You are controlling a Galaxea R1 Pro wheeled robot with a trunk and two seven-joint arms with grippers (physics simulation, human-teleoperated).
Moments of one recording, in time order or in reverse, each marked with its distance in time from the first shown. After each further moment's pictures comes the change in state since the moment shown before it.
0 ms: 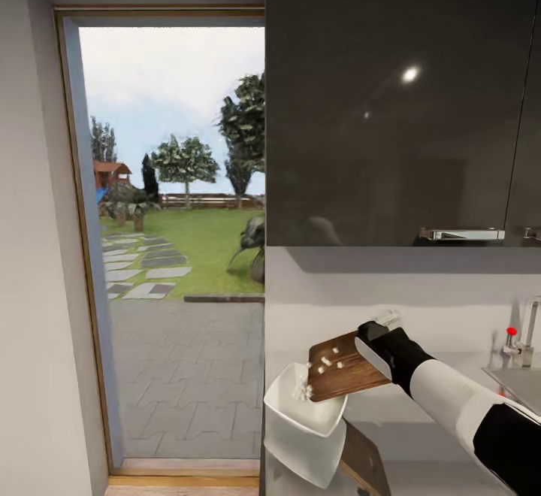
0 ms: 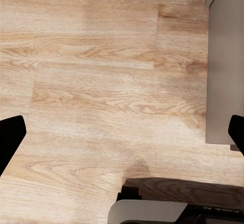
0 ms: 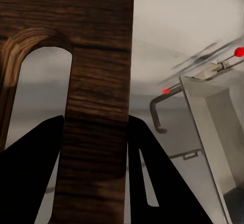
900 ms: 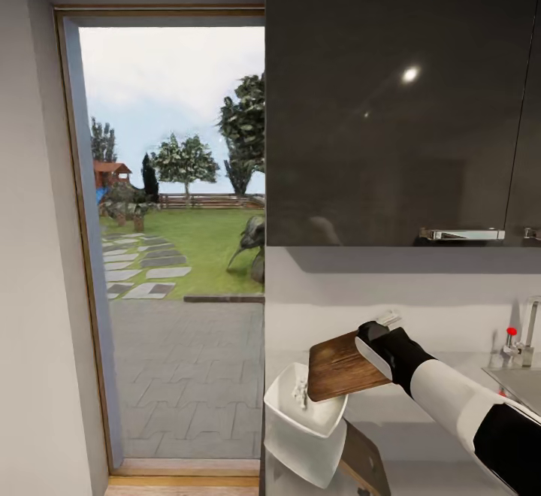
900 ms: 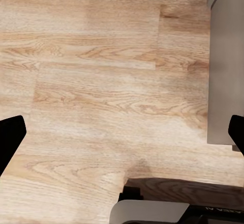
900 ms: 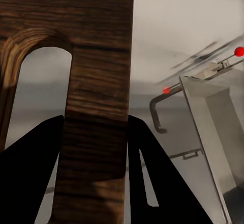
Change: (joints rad) left arm 0.000 0.004 0.000 0.000 0.000 0.000 0.000; right arm 0.000 -0.002 -0.002 0.000 0.001 -0.001 0.001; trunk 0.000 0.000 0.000
